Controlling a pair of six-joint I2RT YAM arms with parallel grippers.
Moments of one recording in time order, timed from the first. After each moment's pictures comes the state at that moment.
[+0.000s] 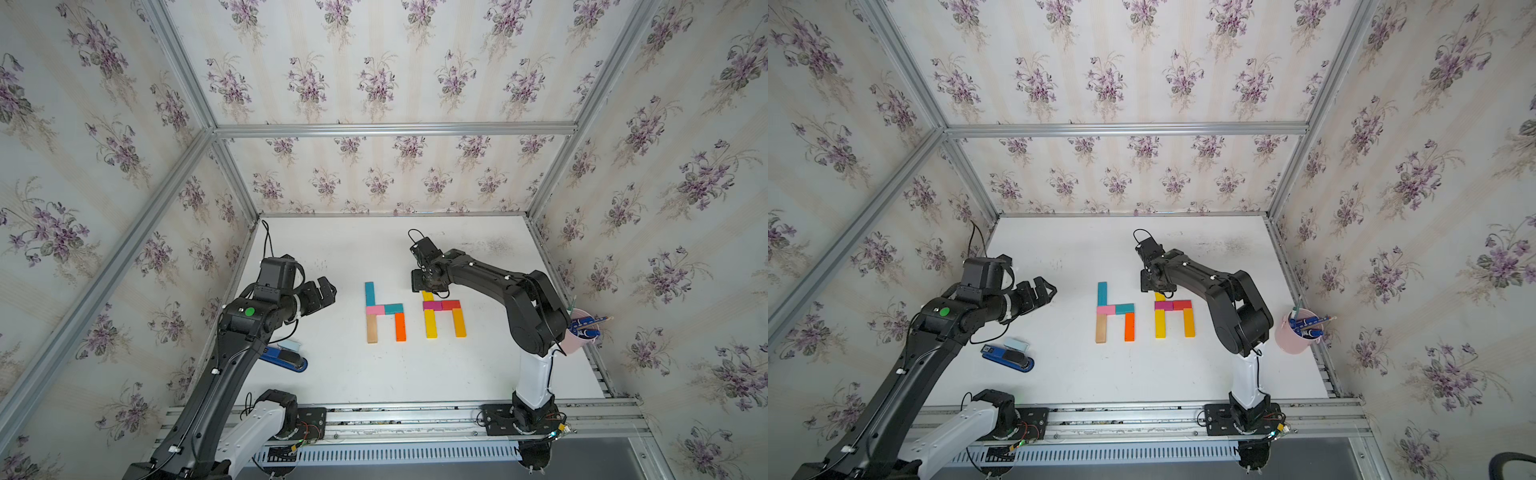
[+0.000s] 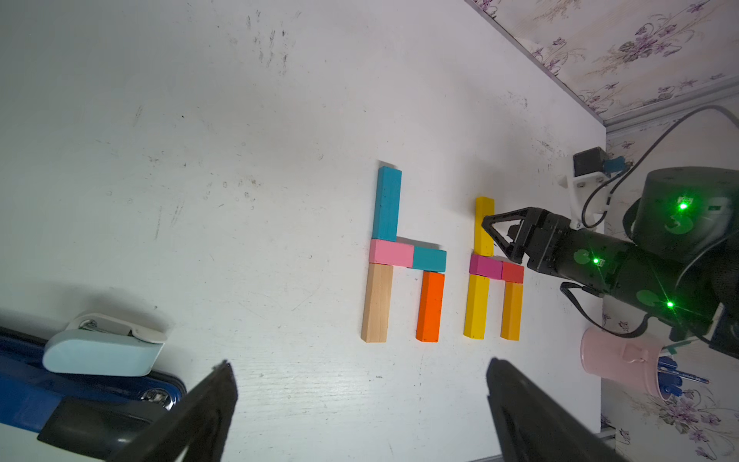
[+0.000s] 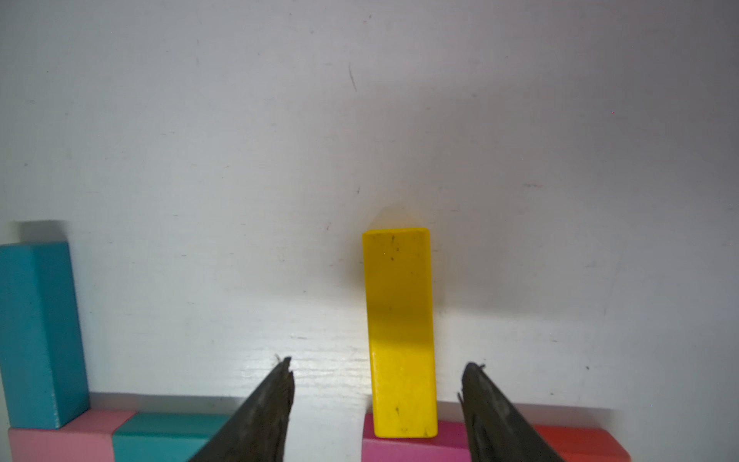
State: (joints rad) left arm -0.18 0.95 1.04 -0.98 0.16 -0.61; right arm 0.61 1.97 1.41 -0.66 0.12 0.52
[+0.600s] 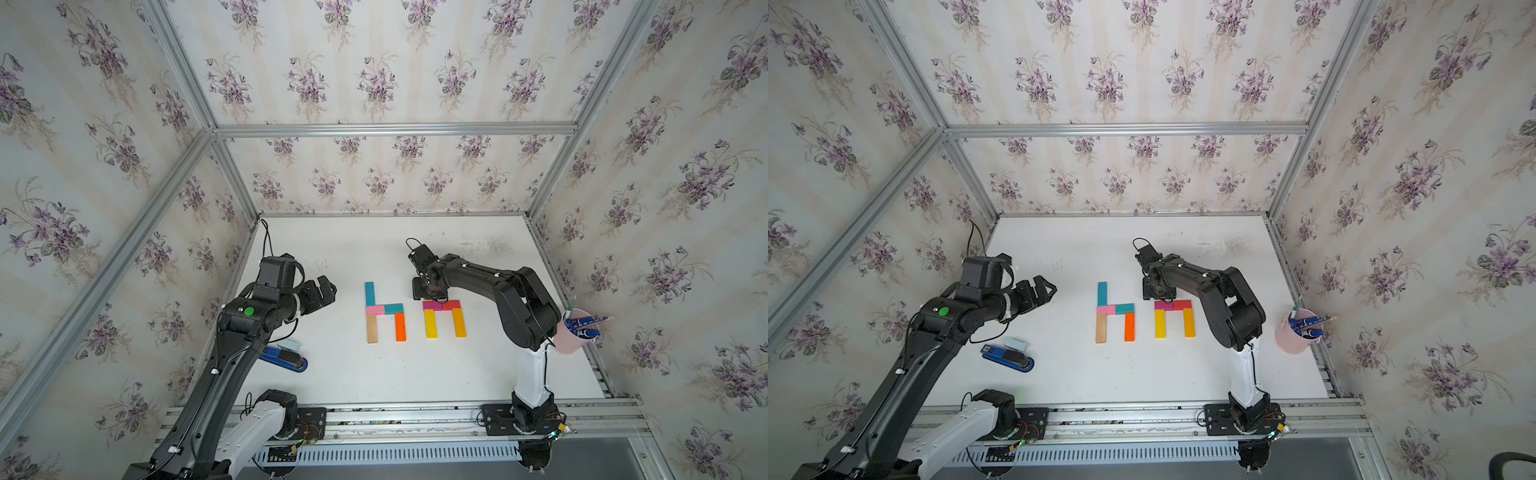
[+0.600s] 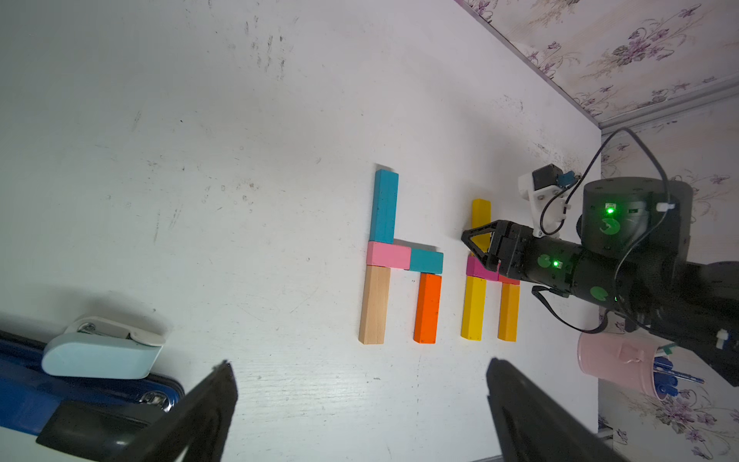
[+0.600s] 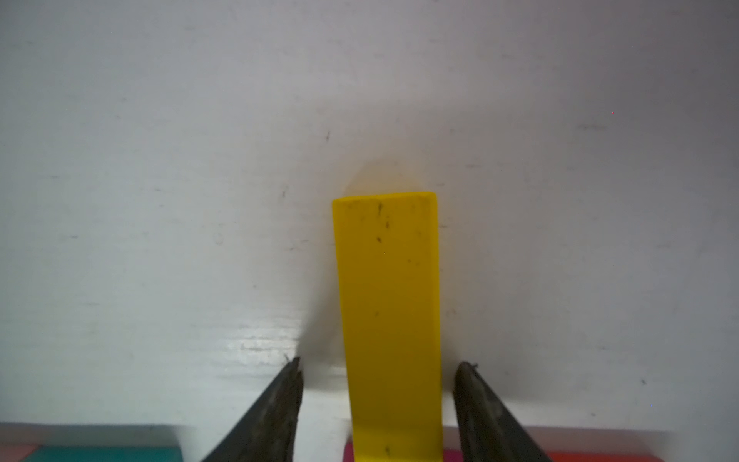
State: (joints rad) left arm -0.18 0.95 1.05 -0.97 0.17 -0.61; right arm 0.61 2.02 1.37 -0.66 0.11 0.52
